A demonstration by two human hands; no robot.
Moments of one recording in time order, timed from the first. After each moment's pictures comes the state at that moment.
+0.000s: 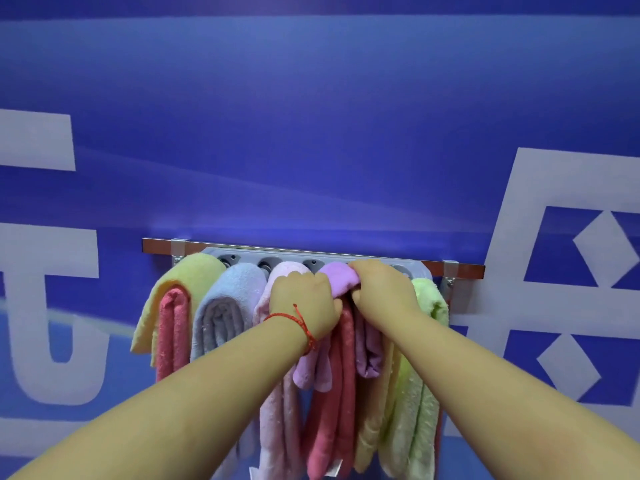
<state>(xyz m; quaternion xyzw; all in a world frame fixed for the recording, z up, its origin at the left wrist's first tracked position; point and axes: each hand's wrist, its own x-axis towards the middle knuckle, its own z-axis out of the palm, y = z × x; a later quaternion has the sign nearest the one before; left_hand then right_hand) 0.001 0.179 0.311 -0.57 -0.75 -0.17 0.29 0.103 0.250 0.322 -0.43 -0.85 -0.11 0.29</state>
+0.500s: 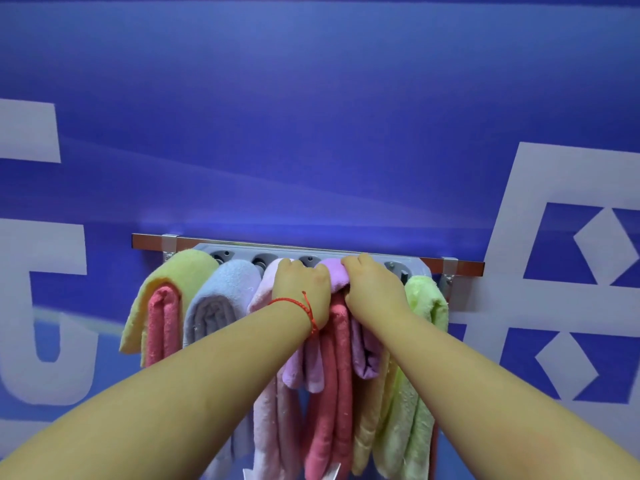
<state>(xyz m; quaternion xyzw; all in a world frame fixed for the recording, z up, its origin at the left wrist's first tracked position) -0.008 0.198 0.315 -0.58 -0.75 -0.04 0.33 0.093 0.255 0.316 -0.42 -0.86 -0.12 0.27</state>
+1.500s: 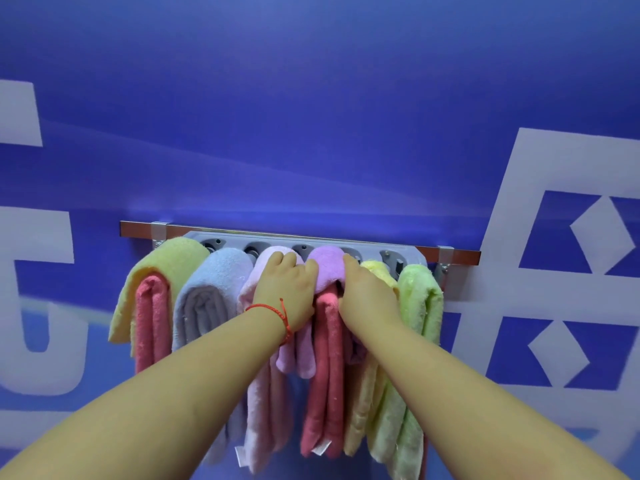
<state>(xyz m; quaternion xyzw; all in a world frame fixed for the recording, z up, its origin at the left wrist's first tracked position) -0.031 0.212 0.289 -0.62 -0.70 -0.08 0.35 0.093 0.257 0.290 -0.45 -0.84 -0.05 0.30</state>
